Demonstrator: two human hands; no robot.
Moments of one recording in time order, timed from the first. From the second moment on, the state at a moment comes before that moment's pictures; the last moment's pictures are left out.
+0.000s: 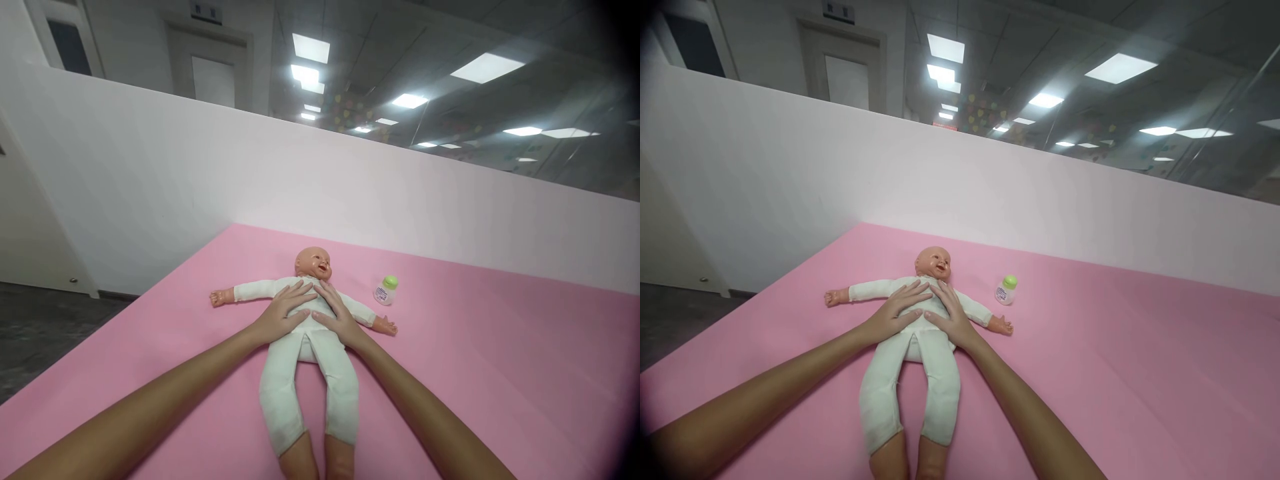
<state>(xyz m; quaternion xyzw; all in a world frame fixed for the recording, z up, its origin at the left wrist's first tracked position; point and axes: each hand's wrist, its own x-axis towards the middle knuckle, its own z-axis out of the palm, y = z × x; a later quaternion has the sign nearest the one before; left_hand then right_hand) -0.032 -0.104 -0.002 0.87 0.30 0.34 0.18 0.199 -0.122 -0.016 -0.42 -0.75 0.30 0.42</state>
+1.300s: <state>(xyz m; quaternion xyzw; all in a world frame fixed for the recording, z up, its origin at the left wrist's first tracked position) -0.031 -0.103 -0.011 0.85 0.32 0.39 0.15 0.205 -0.122 -0.018 -0.39 -0.76 0.28 0.44</state>
